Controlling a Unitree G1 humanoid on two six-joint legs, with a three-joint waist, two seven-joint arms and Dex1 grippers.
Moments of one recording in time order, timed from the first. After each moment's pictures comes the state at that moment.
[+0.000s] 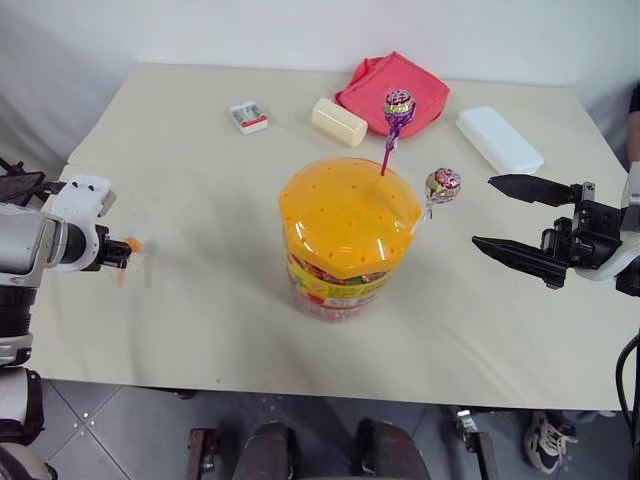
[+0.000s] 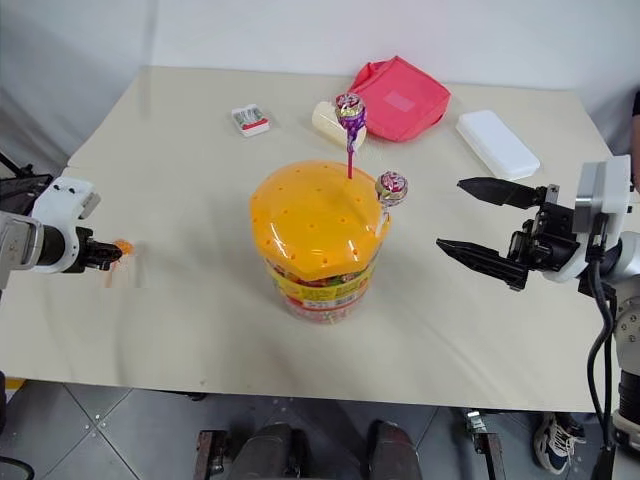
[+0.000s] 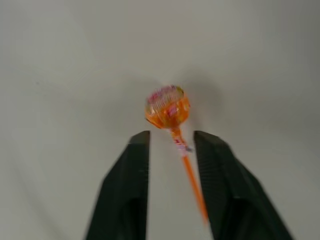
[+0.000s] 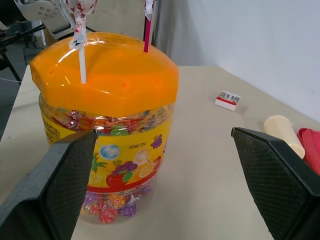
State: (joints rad) left arm -0.80 1.07 -0.06 0.10 -0.25 1.47 -0.53; right arm -0.35 -0.86 -0.39 -0.16 0.79 0.35 1.22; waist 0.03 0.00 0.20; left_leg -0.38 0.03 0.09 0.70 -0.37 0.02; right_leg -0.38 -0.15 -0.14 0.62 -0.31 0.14
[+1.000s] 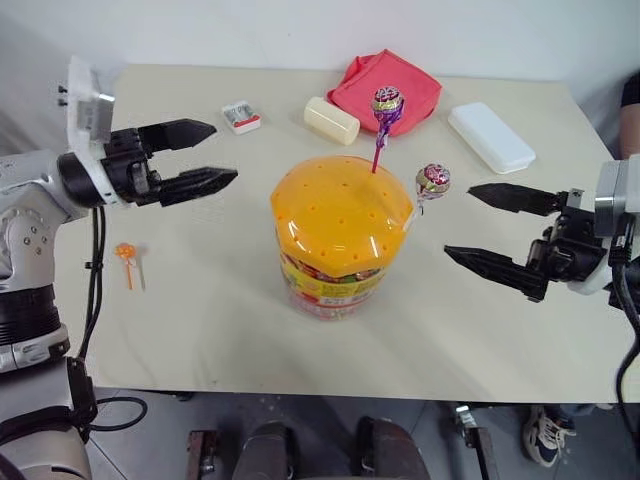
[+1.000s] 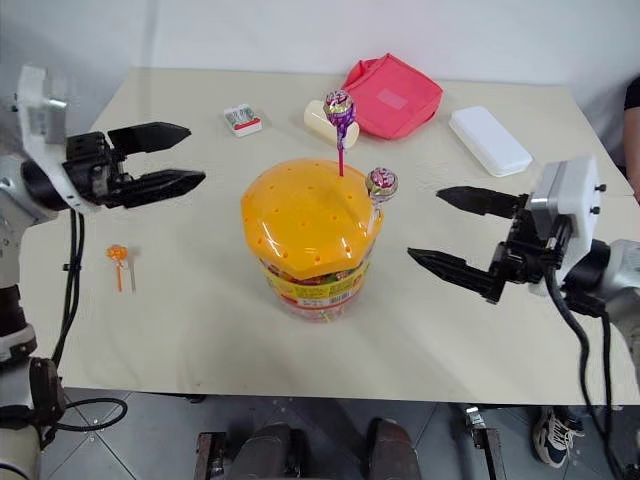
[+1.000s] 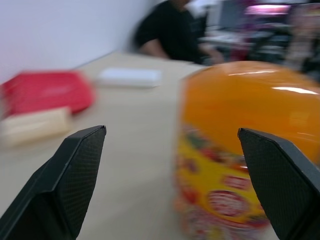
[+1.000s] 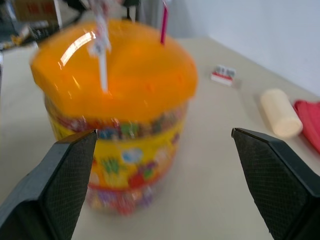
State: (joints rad) left arm -0.76 0.82 0.29 0.03 -0.64 0.62 -1.25; right arm -0.30 -0.91 -0.43 -0.55 0.96 0.65 0.84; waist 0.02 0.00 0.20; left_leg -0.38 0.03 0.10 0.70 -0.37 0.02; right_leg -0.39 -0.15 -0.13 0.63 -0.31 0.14
